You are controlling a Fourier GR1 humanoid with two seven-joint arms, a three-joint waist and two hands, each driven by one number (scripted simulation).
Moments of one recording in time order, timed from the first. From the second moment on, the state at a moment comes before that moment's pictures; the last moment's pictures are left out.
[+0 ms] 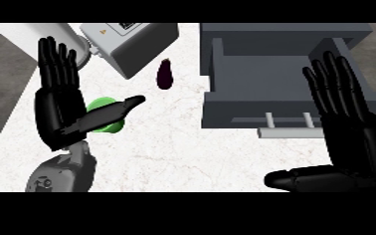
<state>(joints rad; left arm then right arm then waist) -0.23 0.00 -0.02 -1.76 -0.05 0.46 -0.03 -0.07 -0.07 0.03 -2.06 -0.09 0.05 0.11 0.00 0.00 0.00</state>
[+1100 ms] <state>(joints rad) -0.10 0.00 -0.01 -1.64 0.02 0.52 -0.14 -0.08 -0.07 0.00 -2.07 -0.10 0.07 0.13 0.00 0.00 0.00</state>
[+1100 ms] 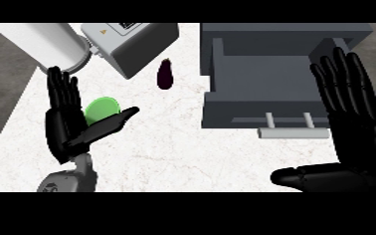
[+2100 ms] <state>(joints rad) -0.06 0.03 0.14 -1.30 0.17 0.38 -0.41 -0.06 -0.08 -0.04 -2.07 -0.14 0.12 0.12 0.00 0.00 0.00</state>
